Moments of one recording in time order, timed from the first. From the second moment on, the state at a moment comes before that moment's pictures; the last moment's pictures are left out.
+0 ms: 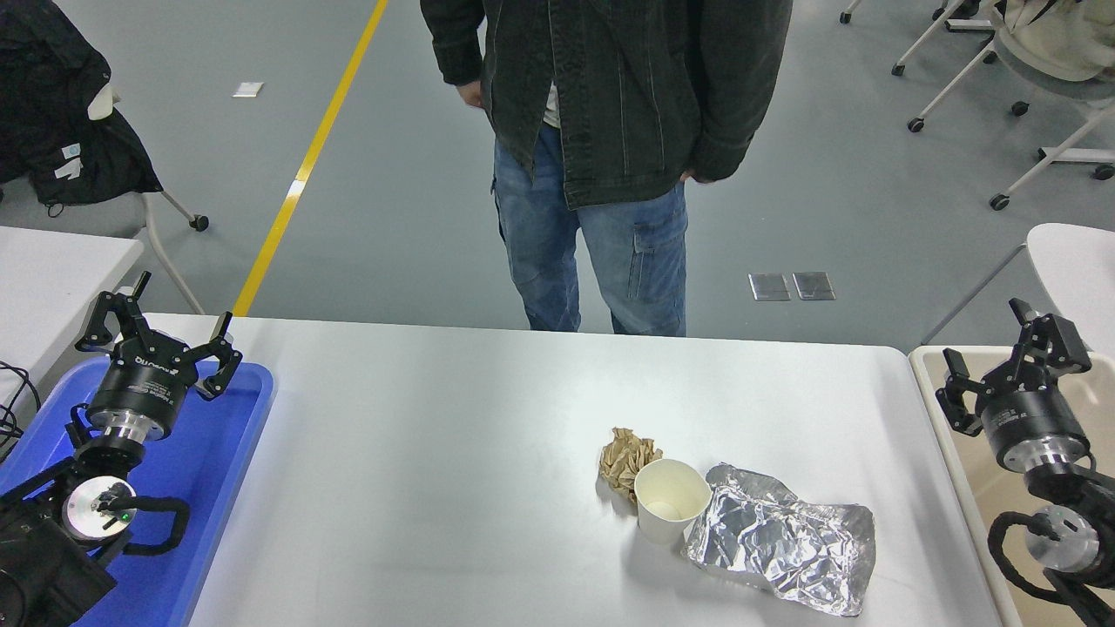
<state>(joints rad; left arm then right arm) -0.55 0.46 -0.62 -0.39 -0.23 -0.70 -0.58 0.36 -0.50 0.91 0.78 -0.21 0.08 0.56</state>
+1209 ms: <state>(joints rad) -0.55 0.46 -0.62 -0.39 -0.23 -0.70 -0.58 0.36 -0.50 0.91 0.78 -0.20 0.08 0.56</state>
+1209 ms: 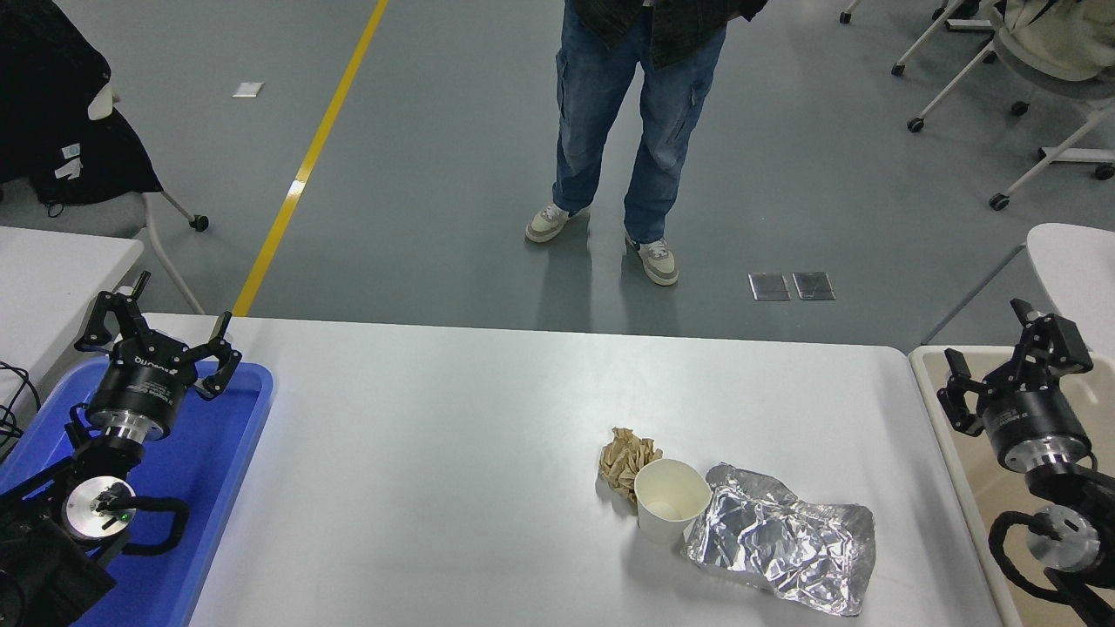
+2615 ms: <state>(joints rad) -0.55 0.46 -0.62 -0.39 -0.23 -0.70 -0.58 1.11 -0.78 0.02 0.59 -0.38 0.28 0.44</state>
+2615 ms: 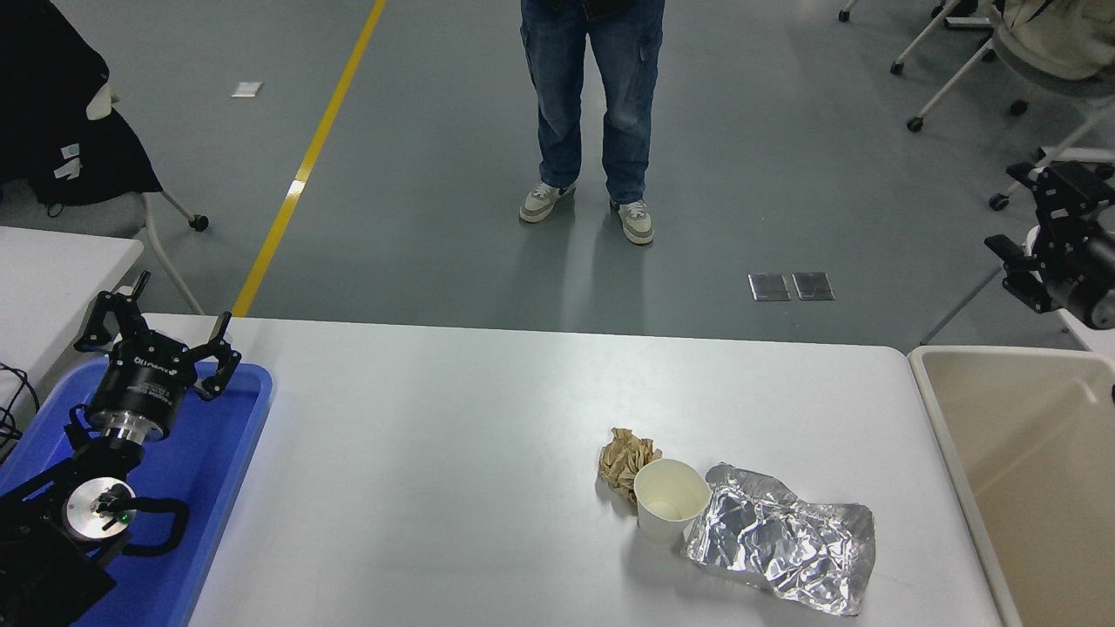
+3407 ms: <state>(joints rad) -0.55 0.46 -0.62 -0.39 -0.23 -0.70 -0.58 1.57 -0.58 -0.55 0.93 -1.09 0.36 0.45</state>
